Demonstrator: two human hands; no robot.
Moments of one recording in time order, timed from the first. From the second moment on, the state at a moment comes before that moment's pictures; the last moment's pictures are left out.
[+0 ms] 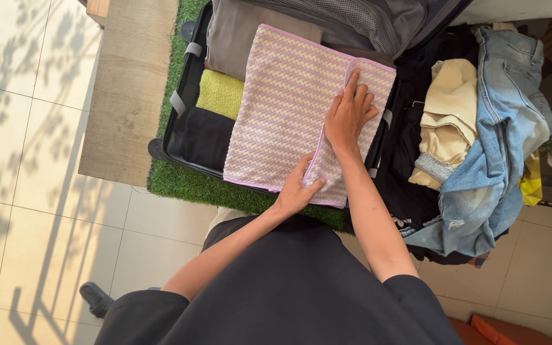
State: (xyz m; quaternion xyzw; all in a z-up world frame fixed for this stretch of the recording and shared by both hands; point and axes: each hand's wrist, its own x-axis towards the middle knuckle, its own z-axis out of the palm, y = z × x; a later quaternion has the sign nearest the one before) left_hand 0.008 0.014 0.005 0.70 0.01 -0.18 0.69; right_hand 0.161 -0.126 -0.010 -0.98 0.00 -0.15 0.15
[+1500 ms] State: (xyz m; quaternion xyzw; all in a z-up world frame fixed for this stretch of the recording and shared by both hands) left_hand 0.023 0.176 0.037 0.59 0.19 -0.16 0.77; right_hand 0.216 0.056 -0.006 -0.98 -0.06 -0.10 0.15
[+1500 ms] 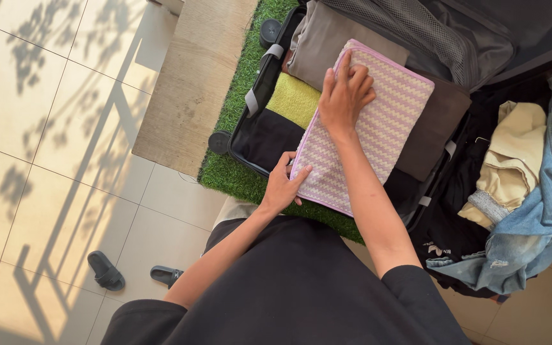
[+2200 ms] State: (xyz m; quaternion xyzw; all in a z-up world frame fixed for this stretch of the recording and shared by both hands) left_hand 0.025 0.183 0.039 0.62 0.20 -0.17 0.74; right_hand 0.274 0.039 0.019 -0.96 -0.05 -0.16 0.24
